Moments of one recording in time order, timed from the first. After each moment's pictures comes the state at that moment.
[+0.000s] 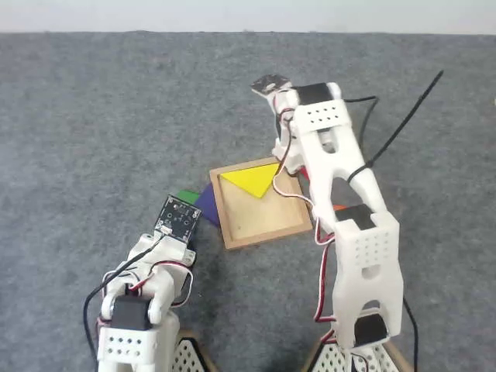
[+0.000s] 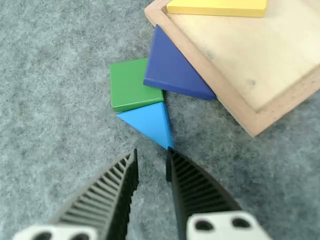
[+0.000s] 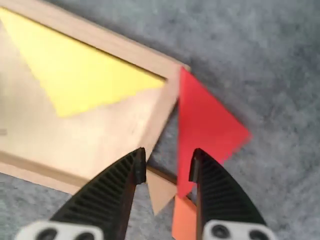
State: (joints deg) left arm -1.4 -102.8 97.1 72.0 -12.7; right arm -18.7 37.5 -33.2 92.2 22.2
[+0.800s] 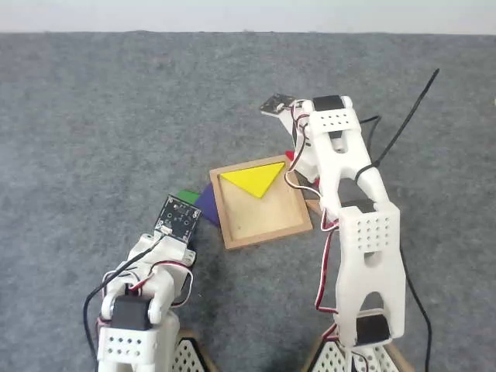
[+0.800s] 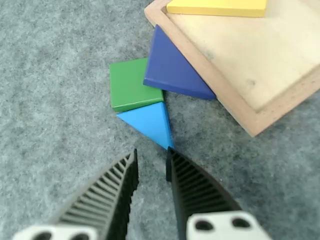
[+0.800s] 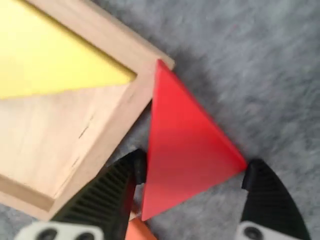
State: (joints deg) left arm -1.4 -102.8 97.1 72.0 -12.7; right arm -13.5 48.4 -33.3 85.5 38.0
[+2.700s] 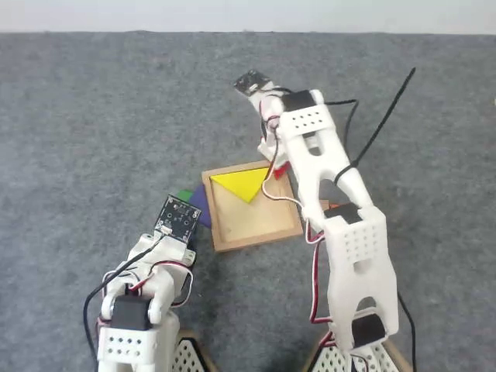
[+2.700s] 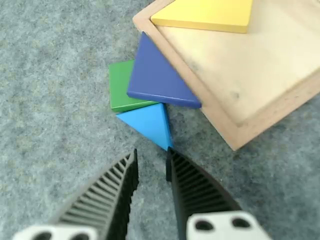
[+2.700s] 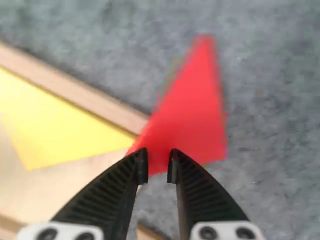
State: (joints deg) left arm -1.4 -102.8 97.1 72.0 -12.7; right arm -22.8 42.7 -34.8 81.4 24.2
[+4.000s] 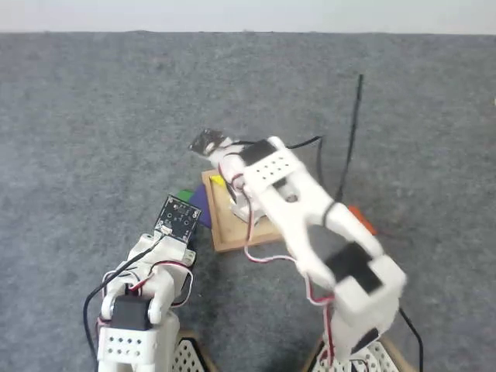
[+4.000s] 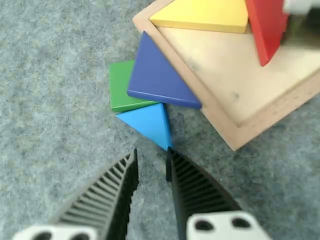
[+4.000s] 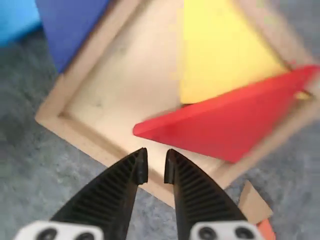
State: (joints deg) left arm -1.4 -102.8 97.1 72.0 -12.7; right arm -35.8 11.4 8.4 71.6 16.3
